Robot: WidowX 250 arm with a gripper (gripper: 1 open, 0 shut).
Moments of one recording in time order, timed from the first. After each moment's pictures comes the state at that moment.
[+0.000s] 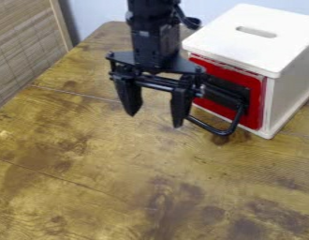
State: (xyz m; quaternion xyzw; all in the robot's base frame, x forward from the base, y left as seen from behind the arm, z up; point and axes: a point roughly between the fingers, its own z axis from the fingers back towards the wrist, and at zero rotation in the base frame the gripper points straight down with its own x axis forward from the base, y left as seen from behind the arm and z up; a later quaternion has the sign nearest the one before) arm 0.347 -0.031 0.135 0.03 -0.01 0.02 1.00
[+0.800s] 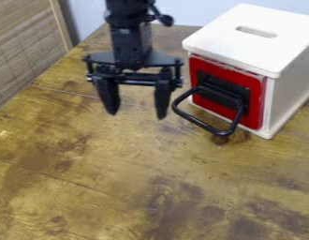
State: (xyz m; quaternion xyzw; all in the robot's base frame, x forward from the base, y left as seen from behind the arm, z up) arm 0.350 -0.031 0.135 0.04 0.00 0.12 0.99
